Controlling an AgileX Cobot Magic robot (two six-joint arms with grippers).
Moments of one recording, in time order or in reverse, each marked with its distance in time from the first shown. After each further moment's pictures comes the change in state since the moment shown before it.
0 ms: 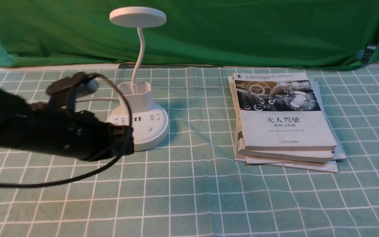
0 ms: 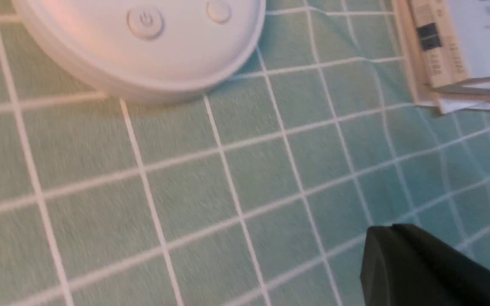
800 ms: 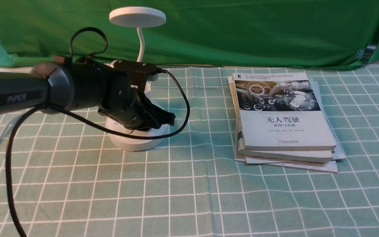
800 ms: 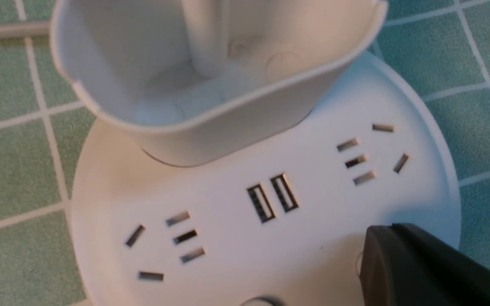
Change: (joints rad) right arm 0.000 0.000 0.000 0.000 0.000 0.000; left arm -0.154 0.437 -0.394 0.860 -0.114 -0.721
